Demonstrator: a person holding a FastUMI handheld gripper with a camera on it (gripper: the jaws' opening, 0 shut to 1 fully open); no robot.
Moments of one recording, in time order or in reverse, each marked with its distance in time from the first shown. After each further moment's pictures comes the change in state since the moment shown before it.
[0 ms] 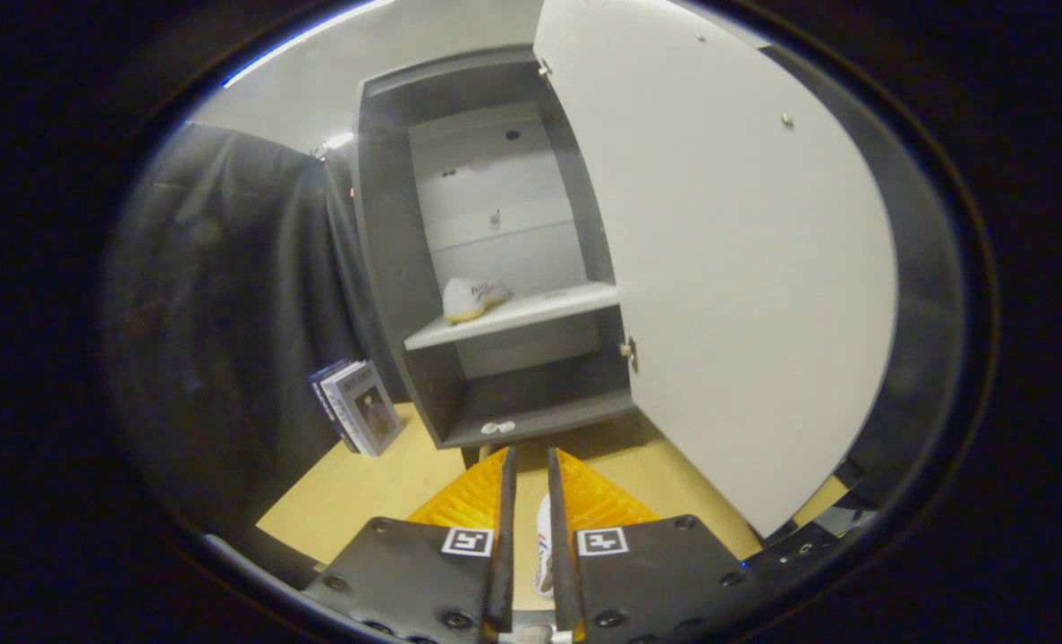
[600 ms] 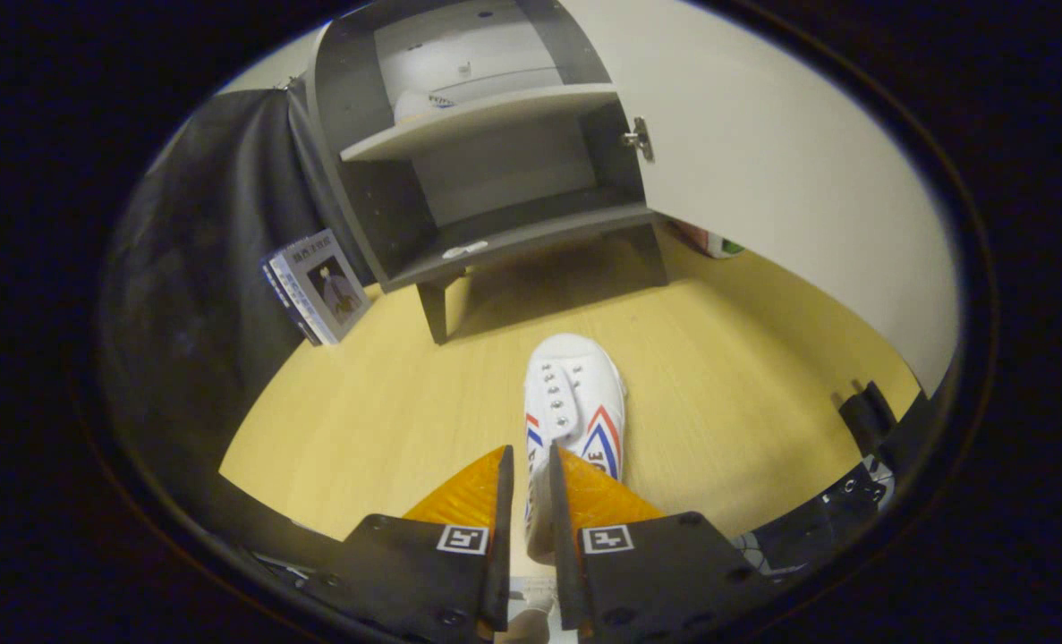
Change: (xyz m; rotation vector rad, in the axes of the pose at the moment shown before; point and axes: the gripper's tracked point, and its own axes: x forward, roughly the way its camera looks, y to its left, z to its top) arm 0.072 -0.022 -0.185 0.002 0.329 -0.053
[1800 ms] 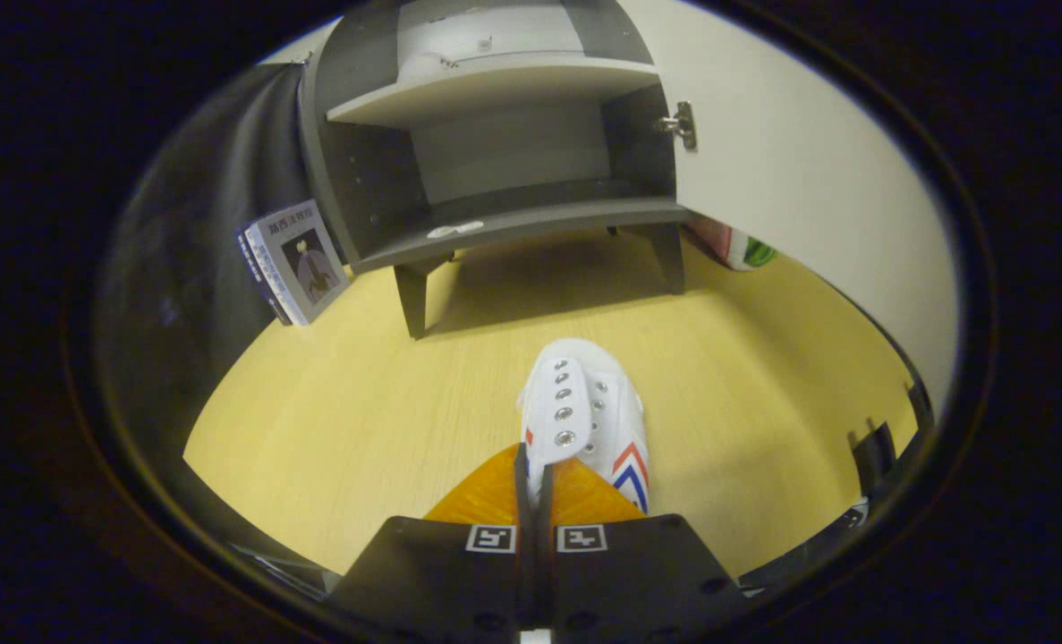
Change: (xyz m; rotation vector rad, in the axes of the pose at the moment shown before) arm 0.036 0.004 0.041 -0.085 -0.030 -0.029
